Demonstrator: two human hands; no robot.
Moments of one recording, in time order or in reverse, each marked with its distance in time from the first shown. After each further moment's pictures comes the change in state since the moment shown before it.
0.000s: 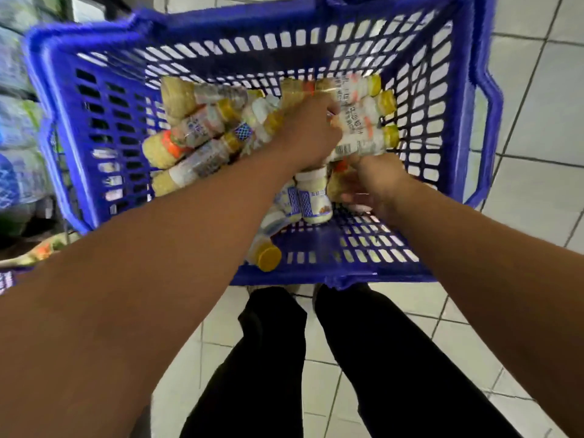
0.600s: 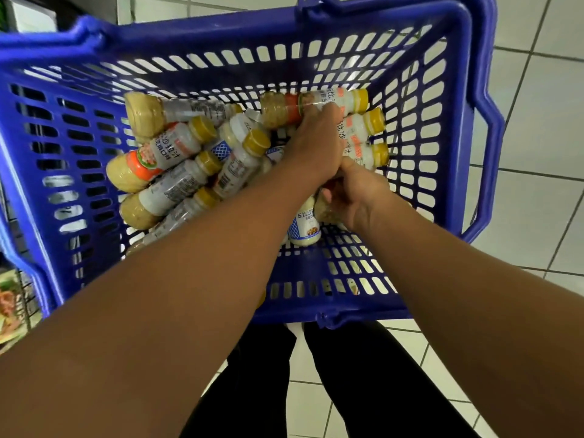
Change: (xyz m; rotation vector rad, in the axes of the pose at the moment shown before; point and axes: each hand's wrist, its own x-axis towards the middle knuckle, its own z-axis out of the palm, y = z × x) left_hand 0.029 0.009 0.034 0.129 0.040 0.043; right_hand 0.037 -0.003 0.019 0.429 0.154 0.199
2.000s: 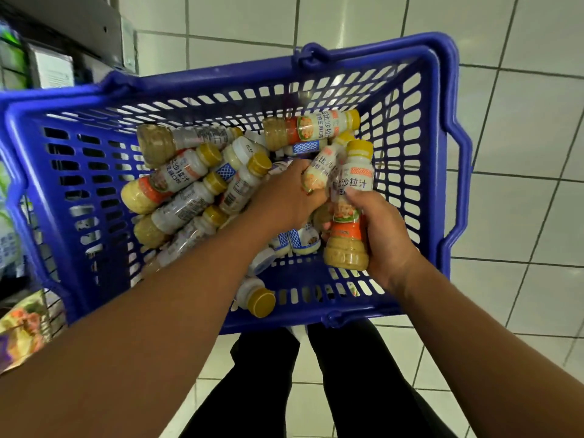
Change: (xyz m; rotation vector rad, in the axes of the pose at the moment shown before) left_hand -0.045 -0.043 -0.018 -0.110 -0.186 -0.063; right_hand -0.062 0.013 -0.050 0.014 -0.439 -0.201
